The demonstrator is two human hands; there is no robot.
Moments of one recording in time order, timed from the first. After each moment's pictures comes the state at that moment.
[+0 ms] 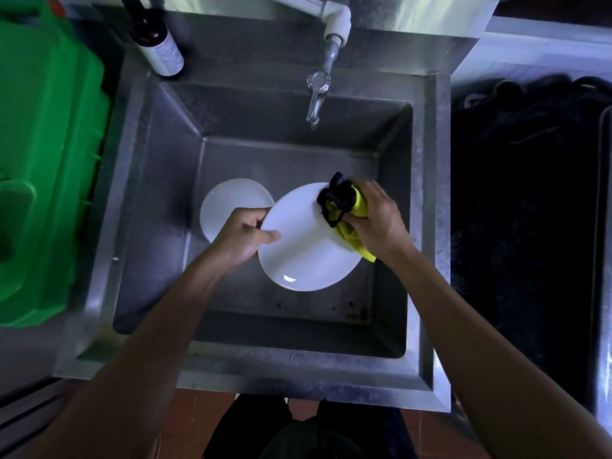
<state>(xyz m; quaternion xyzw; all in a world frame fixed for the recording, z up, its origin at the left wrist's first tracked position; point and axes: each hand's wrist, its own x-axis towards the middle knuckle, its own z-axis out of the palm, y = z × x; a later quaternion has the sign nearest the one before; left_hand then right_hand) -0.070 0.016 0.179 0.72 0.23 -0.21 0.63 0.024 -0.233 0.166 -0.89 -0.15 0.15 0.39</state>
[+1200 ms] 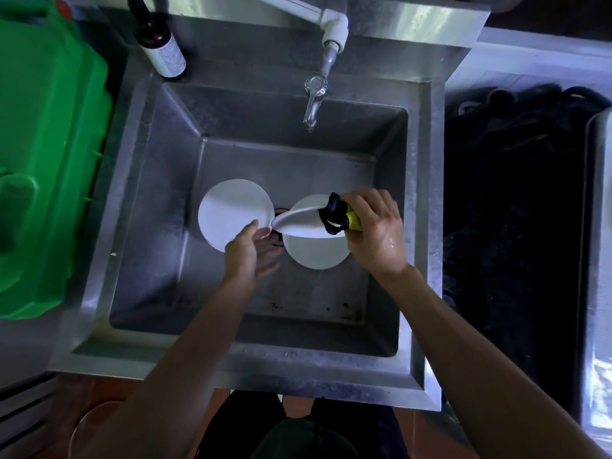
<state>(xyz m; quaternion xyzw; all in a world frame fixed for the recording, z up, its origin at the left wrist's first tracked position) -0.091 -0.027 0.162 0.47 0.53 -0.10 0.70 0.000 -0.238 0.176 -0.92 -0.26 -0.09 0.27</state>
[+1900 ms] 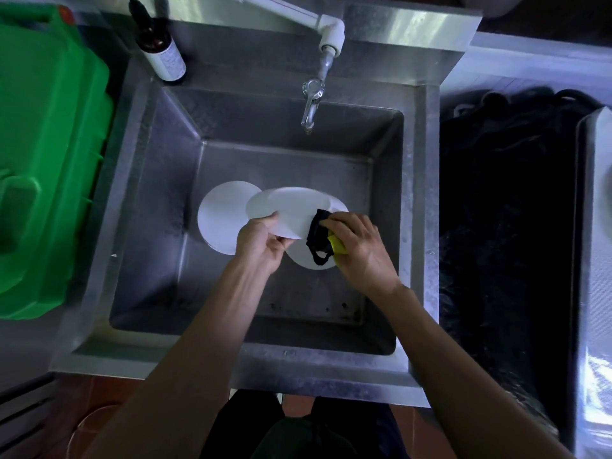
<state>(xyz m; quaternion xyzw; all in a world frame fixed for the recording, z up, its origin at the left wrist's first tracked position) -0.055 -0.047 0.183 0.25 0.53 -0.02 0.81 -0.032 -0.242 0.167 -0.91 -0.30 0.06 0.27</state>
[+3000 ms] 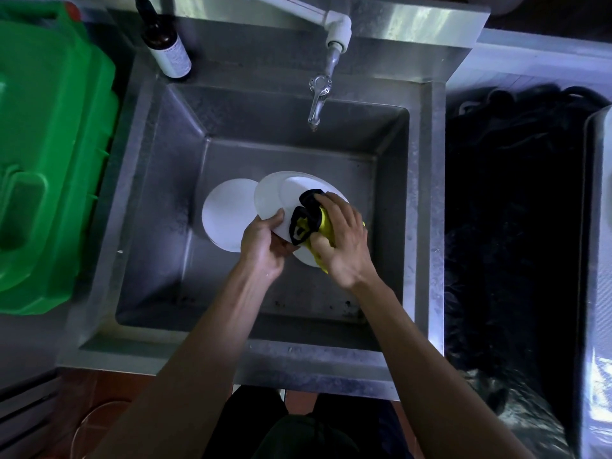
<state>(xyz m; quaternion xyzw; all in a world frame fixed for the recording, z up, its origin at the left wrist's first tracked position) -0.069 -0.046 0.182 0.31 0.48 -0.04 0.82 -0.045 -0.198 0.197 -0.89 -0.14 0.19 0.40</state>
